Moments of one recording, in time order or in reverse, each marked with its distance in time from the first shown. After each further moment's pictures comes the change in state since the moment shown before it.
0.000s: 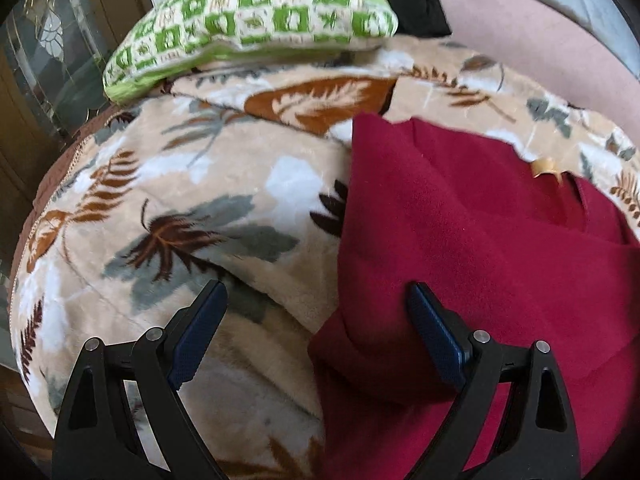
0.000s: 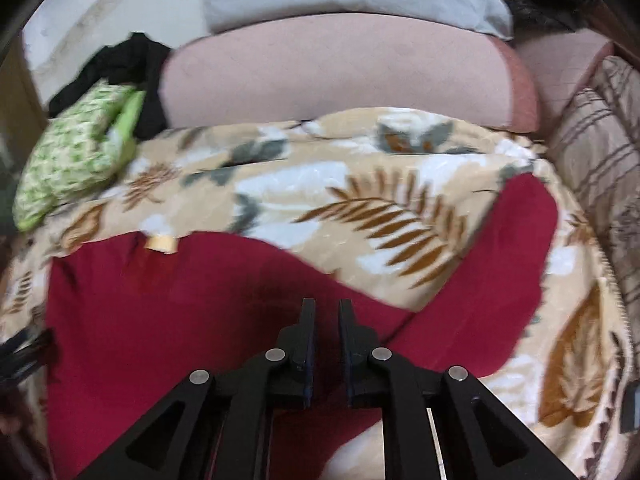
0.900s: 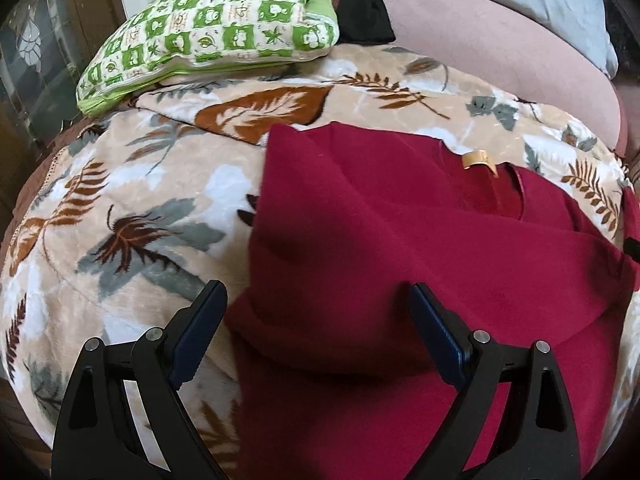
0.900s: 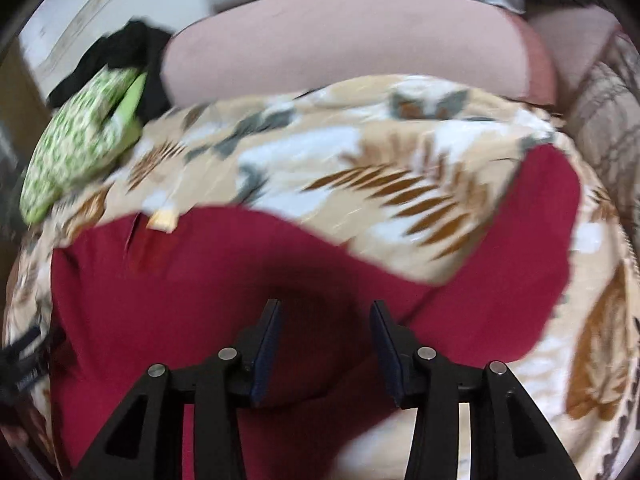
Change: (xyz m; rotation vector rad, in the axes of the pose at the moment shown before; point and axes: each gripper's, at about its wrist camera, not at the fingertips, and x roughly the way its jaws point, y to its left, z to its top) left arm -0.033 -0.040 -0.009 0.031 -0.027 -0.105; right arm 0.009 -0.023 -0.006 0.115 0.035 -0.031
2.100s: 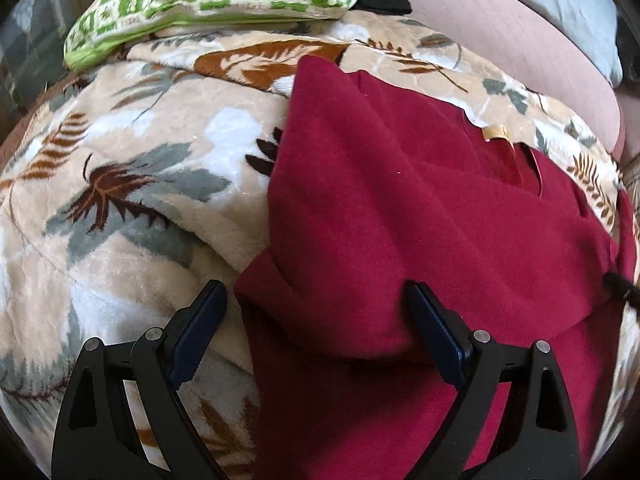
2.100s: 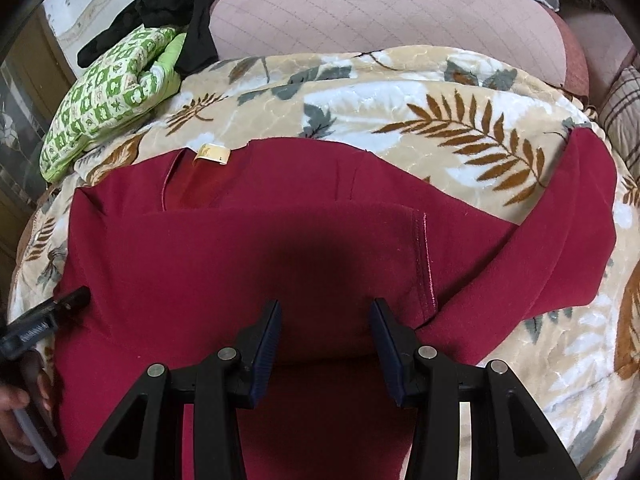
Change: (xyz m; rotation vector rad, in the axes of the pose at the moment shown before) left arm 0.027 0.029 -0.022 -0.051 0.076 -0.075; right arm 0.043 0.057 -0.022 -0.192 0.084 0.132
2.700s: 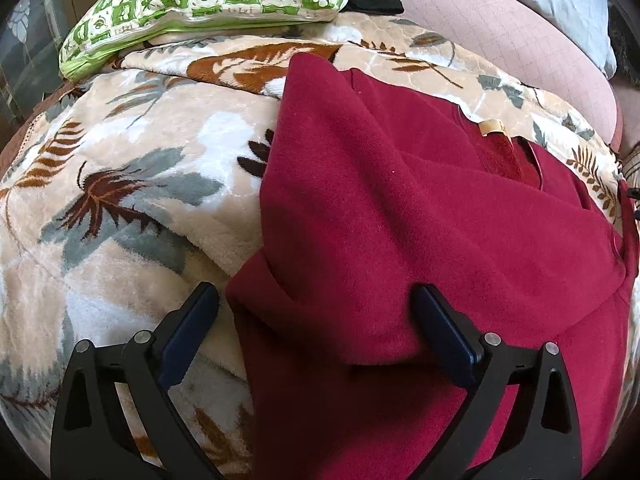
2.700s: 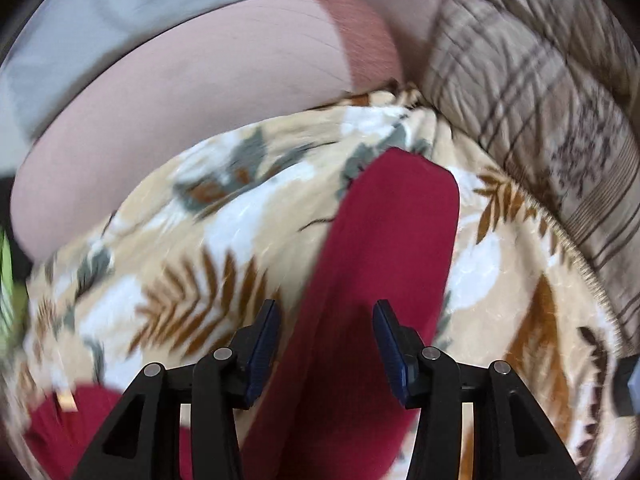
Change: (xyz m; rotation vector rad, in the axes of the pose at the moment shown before) left arm 0.006 -0.001 -0.001 0.022 -0.018 0.005; right arm -0.008 -0.203 0.093 0.561 -0.115 -0.302
